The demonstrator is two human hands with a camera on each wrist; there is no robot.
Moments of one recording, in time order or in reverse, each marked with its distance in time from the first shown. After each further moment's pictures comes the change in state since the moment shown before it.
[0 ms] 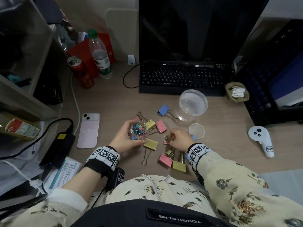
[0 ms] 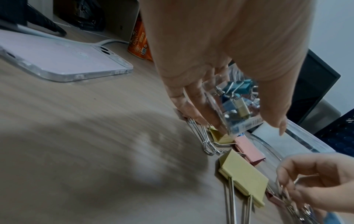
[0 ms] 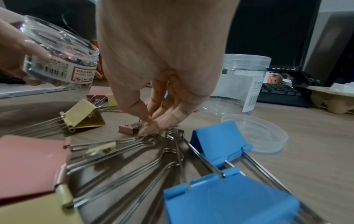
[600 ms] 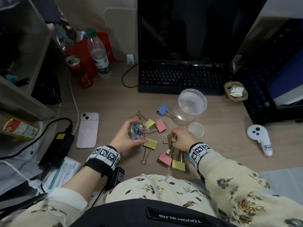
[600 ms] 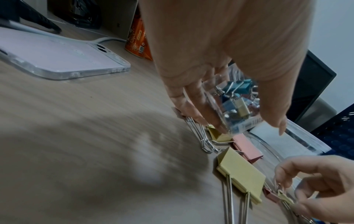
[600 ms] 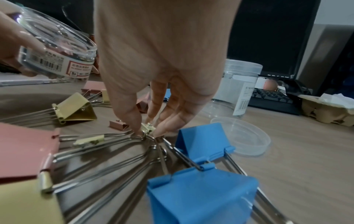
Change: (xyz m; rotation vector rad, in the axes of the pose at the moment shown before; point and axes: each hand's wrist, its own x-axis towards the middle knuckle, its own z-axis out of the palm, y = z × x) left_hand 0.001 -0.001 0.001 0.012 -0.013 0.007; right_hand -0.007 0.009 -0.003 -0.113 0.006 0.018
